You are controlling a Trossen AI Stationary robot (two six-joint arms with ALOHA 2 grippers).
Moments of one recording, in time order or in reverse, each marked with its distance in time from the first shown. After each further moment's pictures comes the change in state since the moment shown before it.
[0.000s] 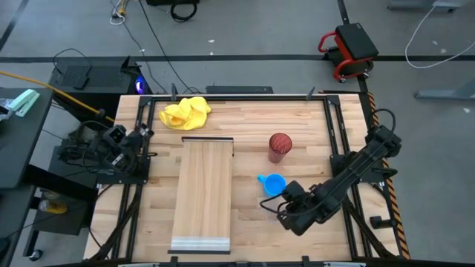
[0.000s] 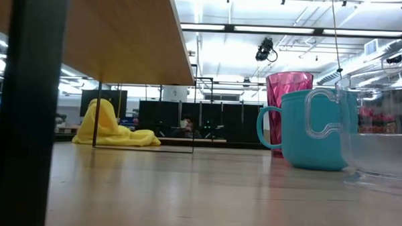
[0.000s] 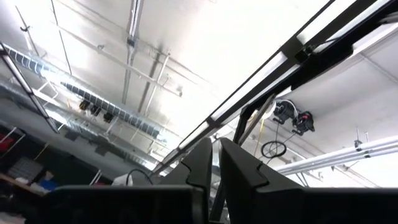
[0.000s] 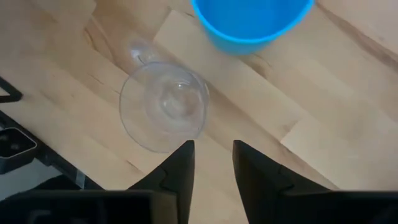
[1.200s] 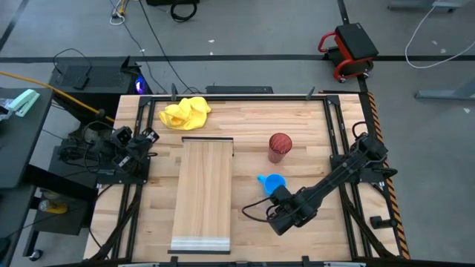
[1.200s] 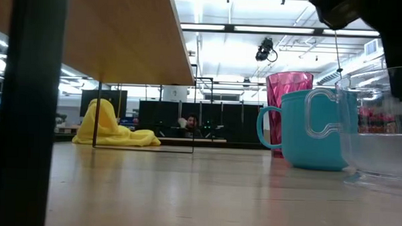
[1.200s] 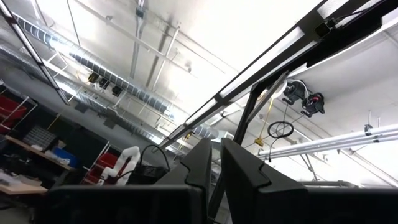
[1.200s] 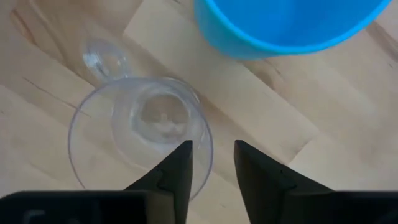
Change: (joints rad) left arm 0.000 0.000 0.000 -0.115 0.000 -0.044; right arm -0.076 0.171 -0.001 0.048 -0.058 -0.078
